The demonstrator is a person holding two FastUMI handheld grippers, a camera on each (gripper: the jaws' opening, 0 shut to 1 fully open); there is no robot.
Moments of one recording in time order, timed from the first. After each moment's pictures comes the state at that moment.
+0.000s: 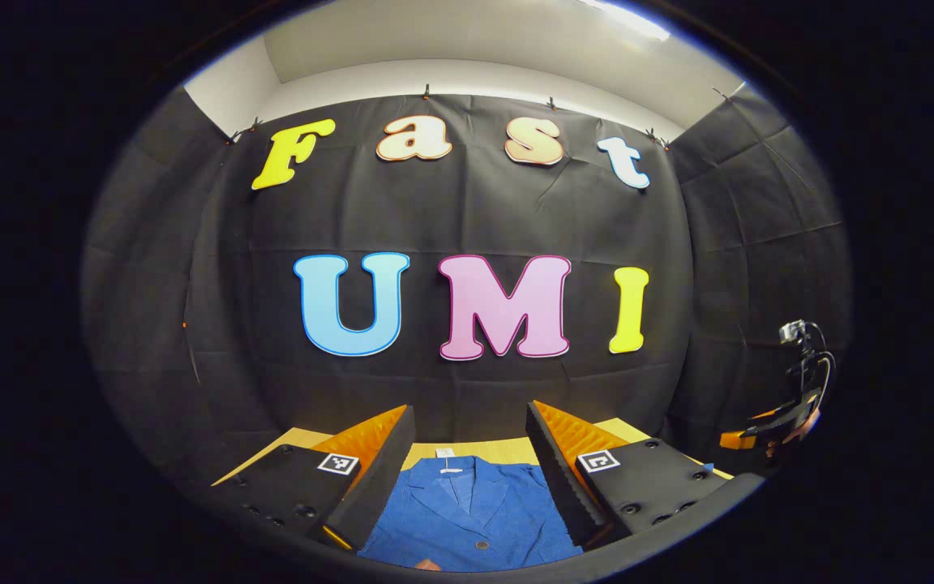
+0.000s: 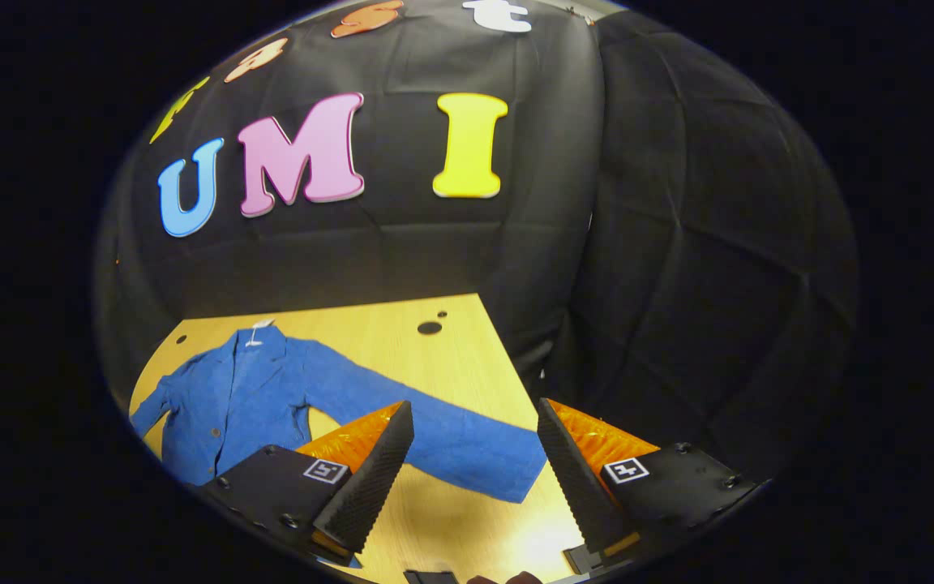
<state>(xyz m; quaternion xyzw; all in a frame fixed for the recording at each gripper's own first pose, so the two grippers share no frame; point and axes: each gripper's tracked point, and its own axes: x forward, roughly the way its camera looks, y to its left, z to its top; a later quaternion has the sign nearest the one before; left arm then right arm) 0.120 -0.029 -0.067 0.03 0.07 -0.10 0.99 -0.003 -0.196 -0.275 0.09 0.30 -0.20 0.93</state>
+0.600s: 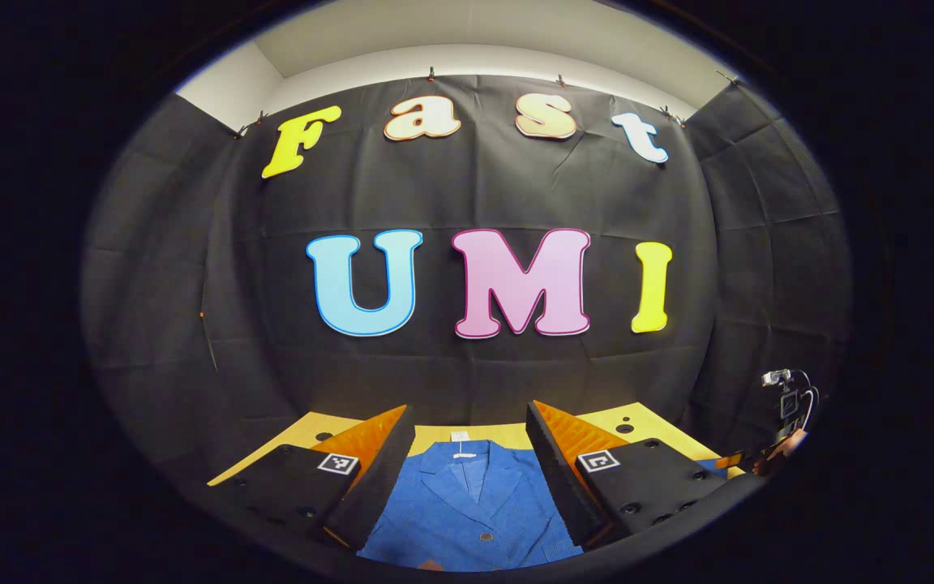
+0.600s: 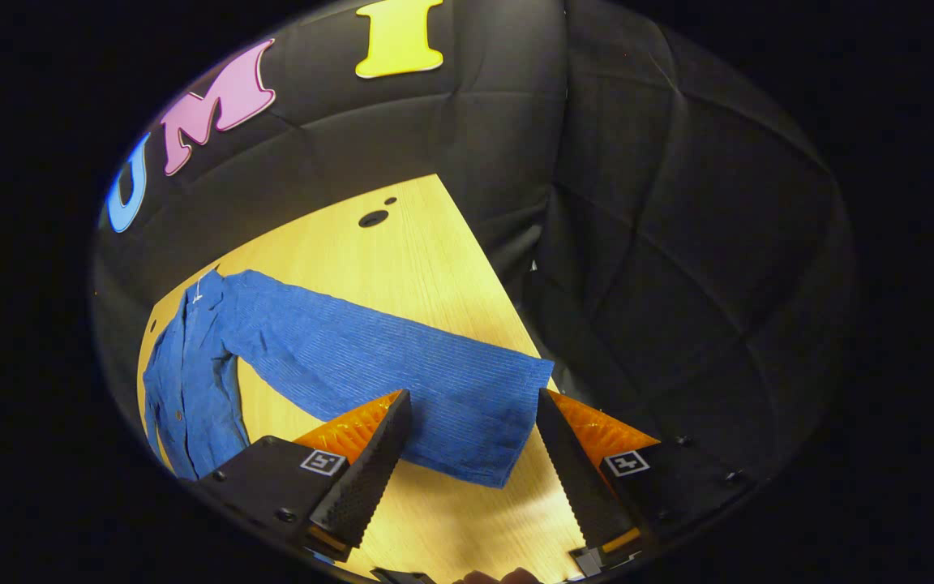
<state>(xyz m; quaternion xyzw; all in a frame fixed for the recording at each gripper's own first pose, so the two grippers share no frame) 0.134 -0.028 -0.092 0.04 0.12 -0.04 0.99 -0.008 -0.239 -0.412 0.17 0.45 -0.22 0.85</state>
